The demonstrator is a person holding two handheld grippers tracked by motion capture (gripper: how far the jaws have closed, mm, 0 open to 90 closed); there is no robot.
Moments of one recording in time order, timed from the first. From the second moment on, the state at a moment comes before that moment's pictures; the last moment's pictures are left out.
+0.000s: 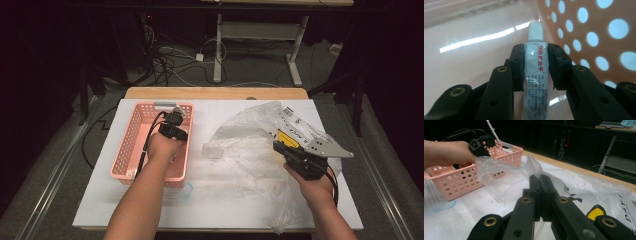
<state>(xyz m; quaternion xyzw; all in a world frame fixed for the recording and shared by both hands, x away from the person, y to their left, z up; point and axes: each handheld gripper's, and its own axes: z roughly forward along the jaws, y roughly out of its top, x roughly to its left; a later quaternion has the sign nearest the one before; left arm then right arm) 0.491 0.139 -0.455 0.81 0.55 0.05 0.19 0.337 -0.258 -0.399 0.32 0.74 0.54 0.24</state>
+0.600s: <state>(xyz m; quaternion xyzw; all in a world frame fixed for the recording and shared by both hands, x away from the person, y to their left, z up) 0.475 0.145 -0.430 0.80 0.54 0.10 0.26 0.335 -0.258 -0.397 0.32 0.74 0.54 0.24</state>
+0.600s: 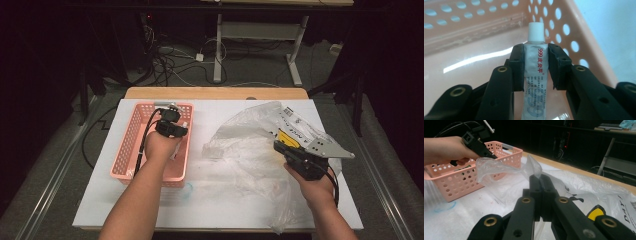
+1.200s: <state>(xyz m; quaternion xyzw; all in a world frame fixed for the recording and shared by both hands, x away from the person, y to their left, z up) 0.443 0.156 -0.415 0.78 0.50 0.16 0.35 0.334 -0.260 -0.395 0.32 0.73 0.55 0.25</state>
